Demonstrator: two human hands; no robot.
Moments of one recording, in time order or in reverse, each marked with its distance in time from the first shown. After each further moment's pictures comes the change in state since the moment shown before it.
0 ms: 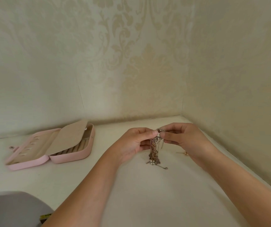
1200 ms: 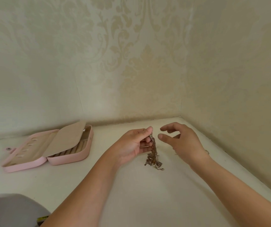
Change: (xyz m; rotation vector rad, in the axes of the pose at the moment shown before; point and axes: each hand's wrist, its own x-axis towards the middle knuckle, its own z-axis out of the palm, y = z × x) left_hand 0.005 -0.004 -0.001 -0.117 0.014 -0.033; right_hand 0.004 0.015 0.006 -0.384 0.228 -0.086
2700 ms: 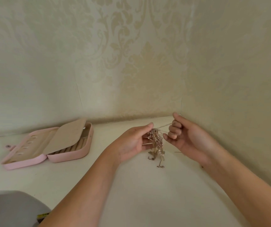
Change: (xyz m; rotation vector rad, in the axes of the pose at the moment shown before) left_hand -0.006 0.006 0.007 -0.010 -0.101 0.008; right_hand 0.006 -0.015 -0.016 0.952 -0.272 0.326
